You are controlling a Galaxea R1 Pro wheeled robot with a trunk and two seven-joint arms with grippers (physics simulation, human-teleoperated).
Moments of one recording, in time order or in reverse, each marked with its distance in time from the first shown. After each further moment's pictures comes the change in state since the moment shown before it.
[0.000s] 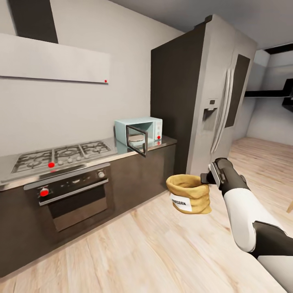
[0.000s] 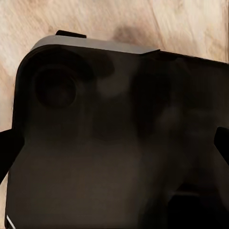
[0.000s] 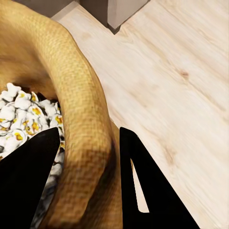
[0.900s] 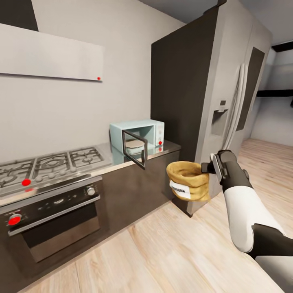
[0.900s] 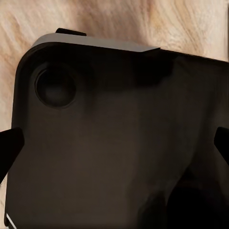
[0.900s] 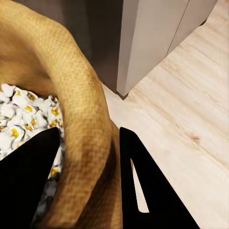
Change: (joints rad) left arm 0.000 0.000 0.001 0.000 0.002 0.006 0.000; right arm 0.000 0.020 0.003 -0.168 -0.009 0.000 0.005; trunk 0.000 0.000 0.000
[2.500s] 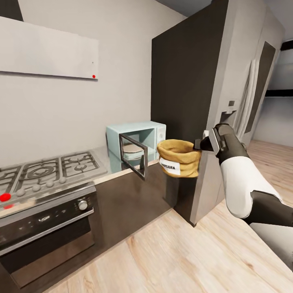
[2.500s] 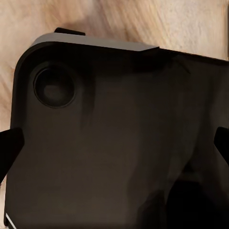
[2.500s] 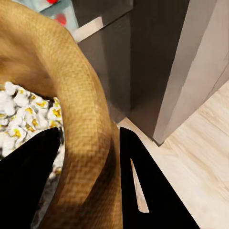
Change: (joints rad) left arm 0.000 -0.001 -0.002 0.000 -0.003 0.001 0.000; right arm -0.258 0.036 -0.005 0.152 -0.057 0.000 0.008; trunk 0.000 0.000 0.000
